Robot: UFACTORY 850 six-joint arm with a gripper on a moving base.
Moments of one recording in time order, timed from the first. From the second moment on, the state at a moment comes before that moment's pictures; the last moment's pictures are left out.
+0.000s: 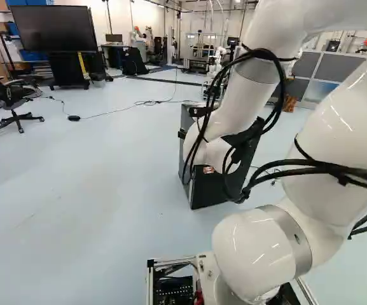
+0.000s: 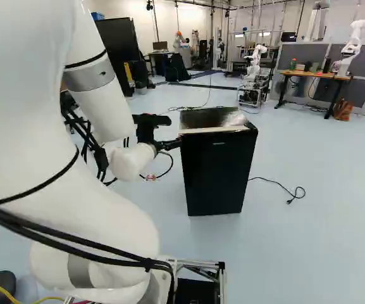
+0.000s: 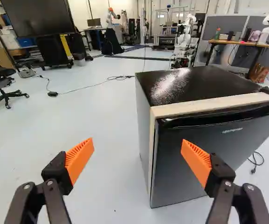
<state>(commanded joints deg) 7.9 -0.3 -15.1 10.5 57.7 0.0</state>
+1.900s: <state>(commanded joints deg) 23.5 -21.0 -31.9 56.7 63.3 0.0</state>
